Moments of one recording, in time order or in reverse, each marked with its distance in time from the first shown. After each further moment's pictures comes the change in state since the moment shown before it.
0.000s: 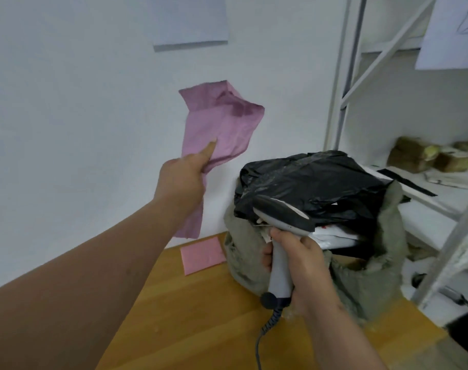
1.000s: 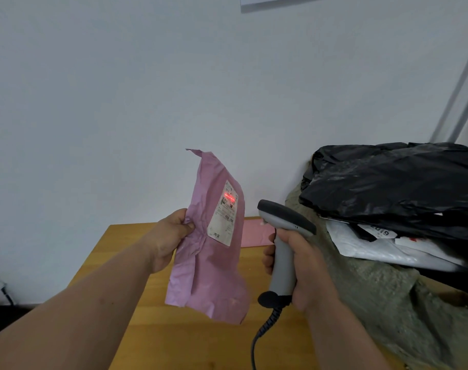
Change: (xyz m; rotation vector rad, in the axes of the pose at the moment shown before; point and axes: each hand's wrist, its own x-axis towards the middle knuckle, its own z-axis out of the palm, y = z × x) left_hand -0.153 -0.097 -0.020 -0.999 -0.223 -1.081; right_hand 0.024 0.054 0.048 0.024 -0.293 0.368
